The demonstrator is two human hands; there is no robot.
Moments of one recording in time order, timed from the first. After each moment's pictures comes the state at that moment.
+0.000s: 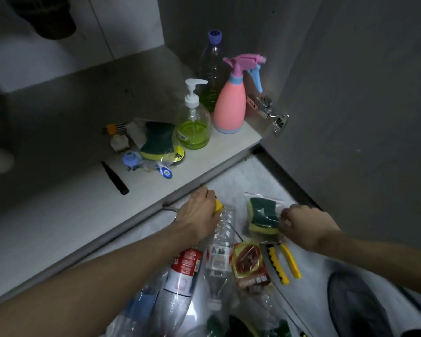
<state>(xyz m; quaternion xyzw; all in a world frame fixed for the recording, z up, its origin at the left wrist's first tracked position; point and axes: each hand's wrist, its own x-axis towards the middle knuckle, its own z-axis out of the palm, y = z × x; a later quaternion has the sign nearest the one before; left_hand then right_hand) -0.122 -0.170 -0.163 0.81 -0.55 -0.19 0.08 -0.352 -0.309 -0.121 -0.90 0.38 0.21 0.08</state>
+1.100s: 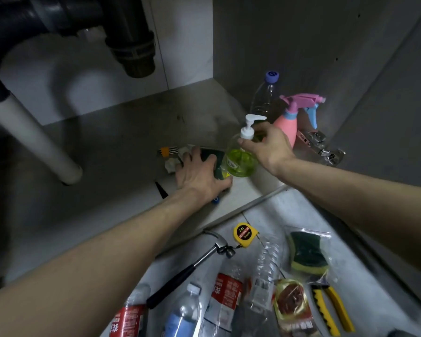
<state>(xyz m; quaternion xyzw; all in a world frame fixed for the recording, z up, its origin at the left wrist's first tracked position) 0.001 -0.185 -0.065 0.91 -0.41 -0.08 0.07 -0.101 -0.330 -0.031 -0.81 0.38 -0.23 0.38</state>
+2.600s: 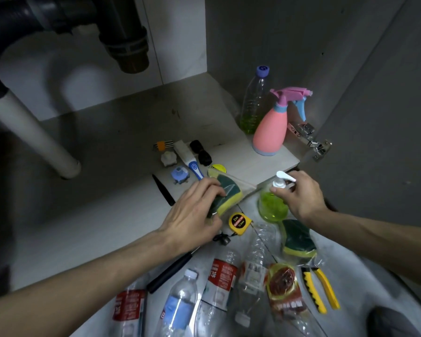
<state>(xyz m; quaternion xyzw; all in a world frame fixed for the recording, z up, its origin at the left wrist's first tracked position) -0.053 -0.093 -0.073 0.74 -0.62 -0.04 0.25 -0.228 -0.316 -0.100 -0.82 0.45 -0.15 0.31</state>
